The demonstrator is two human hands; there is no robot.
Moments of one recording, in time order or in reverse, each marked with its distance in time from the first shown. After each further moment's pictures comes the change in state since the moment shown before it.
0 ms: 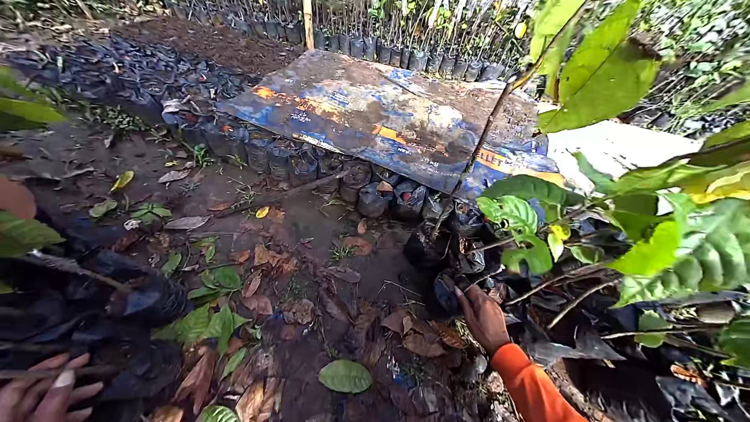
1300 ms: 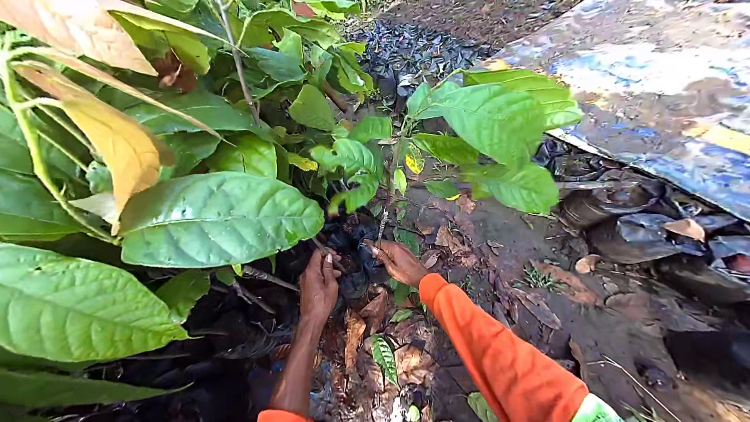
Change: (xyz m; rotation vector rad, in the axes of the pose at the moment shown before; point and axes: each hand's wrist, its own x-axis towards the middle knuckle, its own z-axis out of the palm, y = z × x) left_hand -0.006 0.026 0.022 0.116 0.303 -0.077; right_hand -0.008 -0.452 0.207 0.441 -0.945 -1.063
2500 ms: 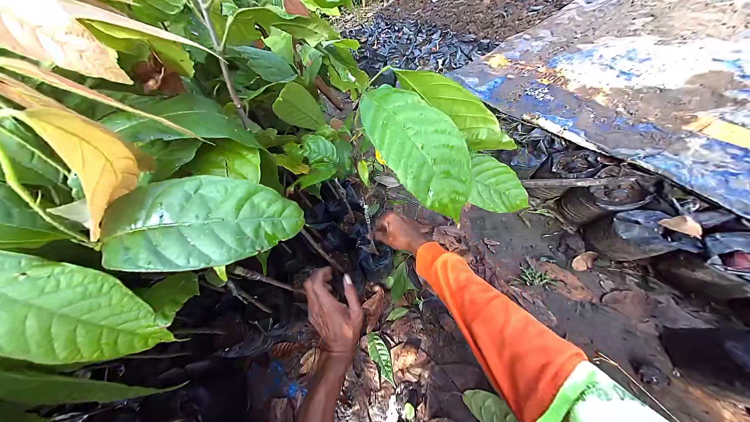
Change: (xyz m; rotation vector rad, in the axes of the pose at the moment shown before) left_hand -0.053 -0.004 0.048 0.322 0.468 0.295; right_hand 0.042 -0.001 -0.048 -0.194 -0.081 0.187
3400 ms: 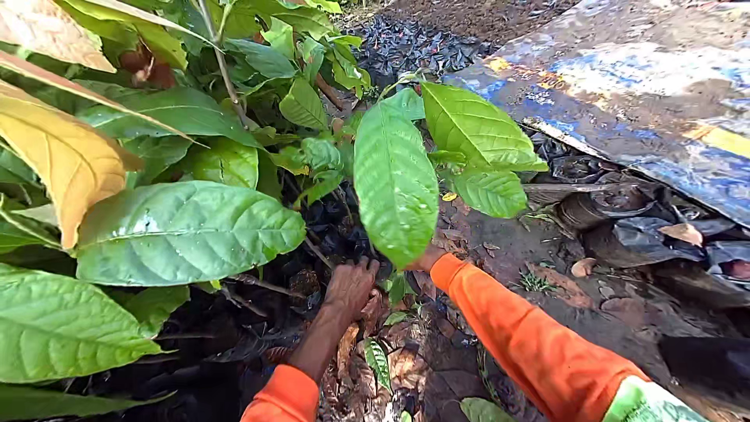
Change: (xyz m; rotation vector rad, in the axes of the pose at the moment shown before) left_hand 0.074 0.040 0.016 0.619 -1.218 0.412; right_hand -0.039 -0.013 -0.011 -0.416 -0.241 -0.114
